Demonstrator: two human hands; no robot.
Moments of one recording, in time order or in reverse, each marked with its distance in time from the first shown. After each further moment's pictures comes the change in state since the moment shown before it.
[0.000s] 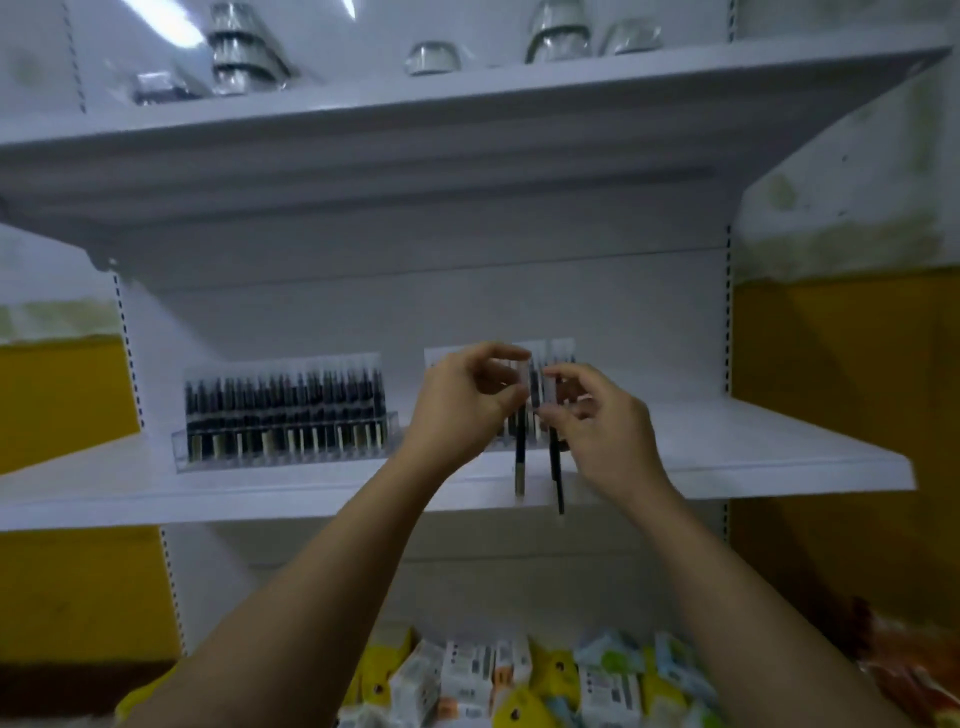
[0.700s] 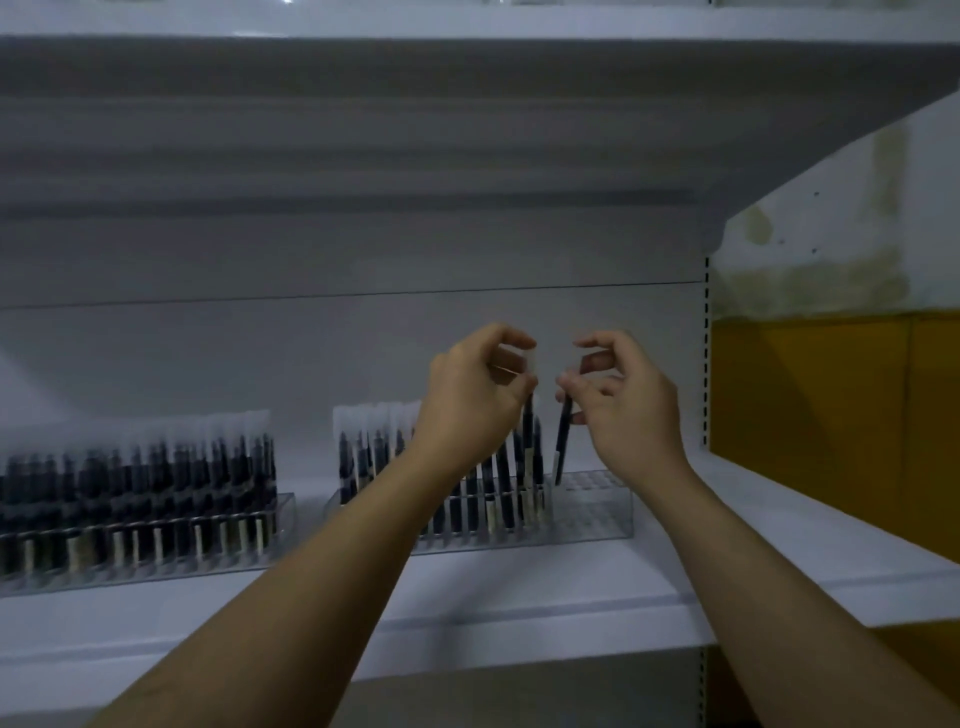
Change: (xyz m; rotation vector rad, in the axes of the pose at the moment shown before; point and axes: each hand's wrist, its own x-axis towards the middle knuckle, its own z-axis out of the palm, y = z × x) left_hand 0.144 -0.045 0.067 0.032 0.079 0.167; right_hand 0.133 0.078 -0.024 -0.019 0.228 0.001
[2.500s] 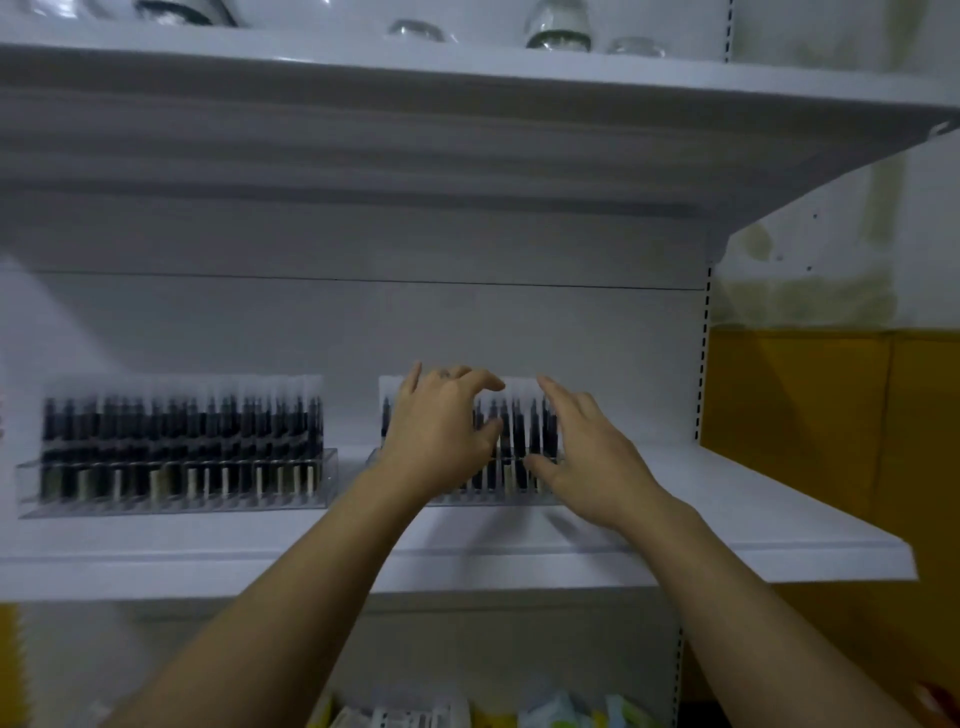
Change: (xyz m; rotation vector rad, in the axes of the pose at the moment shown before) left_hand -0.062 -0.005 -0.049 0.563 -0.121 0.008; right_hand -0.068 -0.039 0.007 -0.648 -0.492 -0.024
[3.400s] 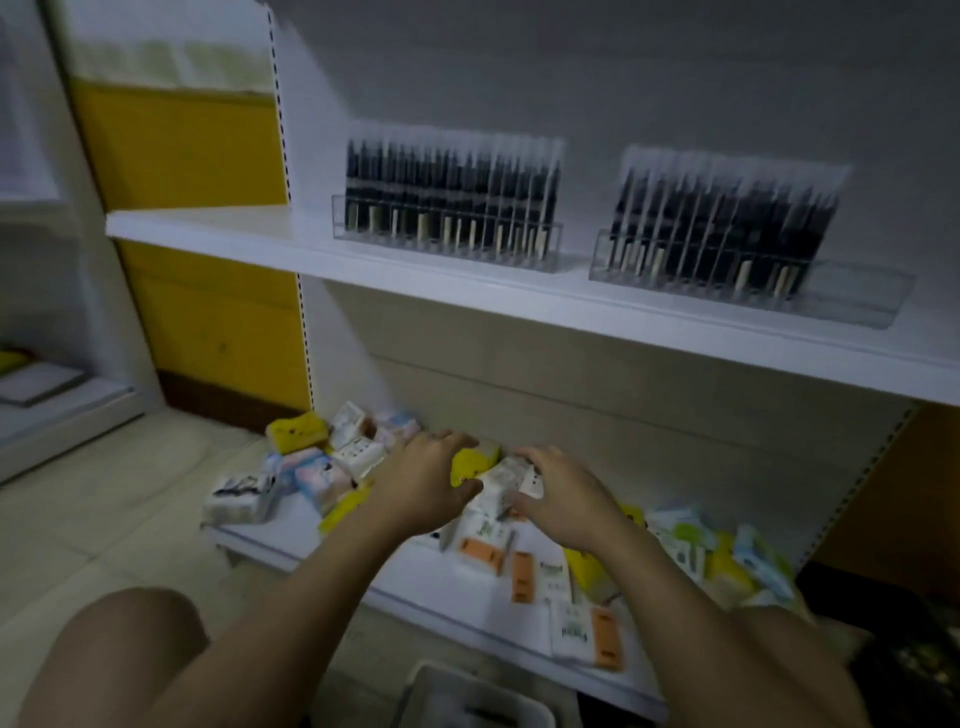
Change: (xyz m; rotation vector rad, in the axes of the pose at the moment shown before) left_hand -0.314 -0.125 0.011 0.080 -0.436 -0.499; right_hand -0.164 -0.093 0.222 0.156 -0.654 -0.114
